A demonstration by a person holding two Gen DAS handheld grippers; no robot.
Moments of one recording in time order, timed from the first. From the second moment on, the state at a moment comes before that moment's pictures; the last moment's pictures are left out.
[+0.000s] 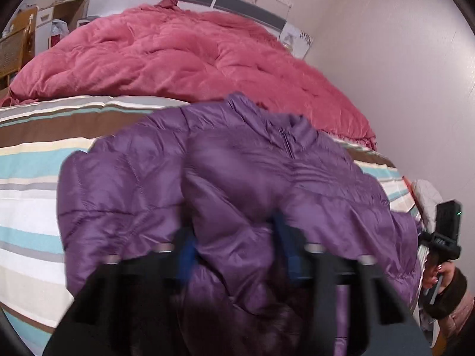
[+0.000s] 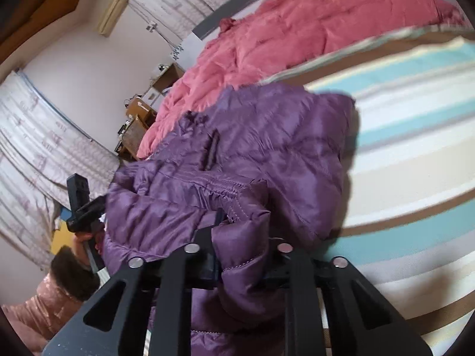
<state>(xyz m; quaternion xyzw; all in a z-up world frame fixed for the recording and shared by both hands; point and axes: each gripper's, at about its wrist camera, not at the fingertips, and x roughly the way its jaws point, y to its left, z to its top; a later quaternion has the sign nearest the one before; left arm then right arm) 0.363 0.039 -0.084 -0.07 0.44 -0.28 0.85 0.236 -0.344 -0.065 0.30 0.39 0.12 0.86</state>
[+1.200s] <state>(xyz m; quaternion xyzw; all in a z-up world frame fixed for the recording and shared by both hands) 0.447 0.046 -0.130 -0.08 0.42 -0.11 0.90 0.430 -0.329 -0.106 0.15 0.41 -0.06 0.90</state>
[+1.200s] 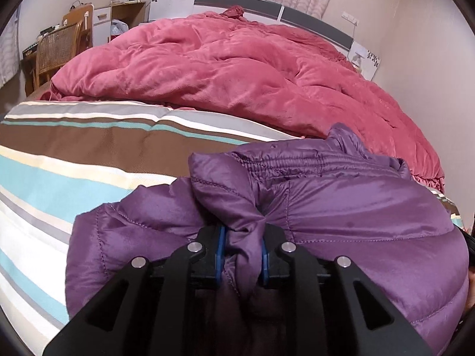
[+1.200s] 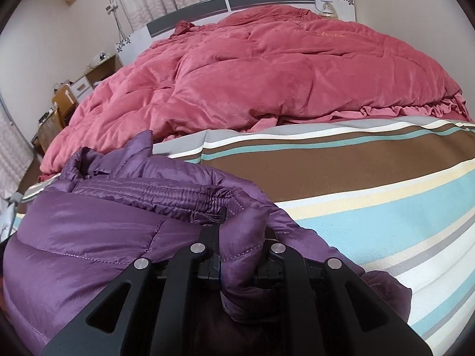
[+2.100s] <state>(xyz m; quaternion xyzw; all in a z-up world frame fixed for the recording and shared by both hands) 0.365 0.104 -0.128 -0.16 0.43 -0.13 0.88 0.295 -0.370 -0.106 0.33 0.40 -0.02 0.85</state>
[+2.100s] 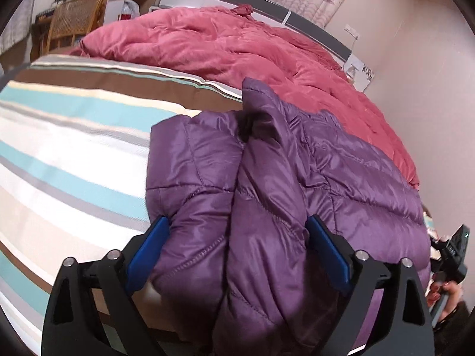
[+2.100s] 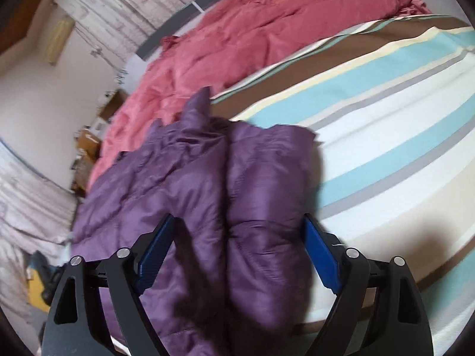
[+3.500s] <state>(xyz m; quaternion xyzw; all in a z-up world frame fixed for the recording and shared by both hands) 0.190 0.130 -0.127 -0.26 0.40 -0.20 0.85 0.154 -0.361 -0.080 0.31 0.38 -0.01 0.87</state>
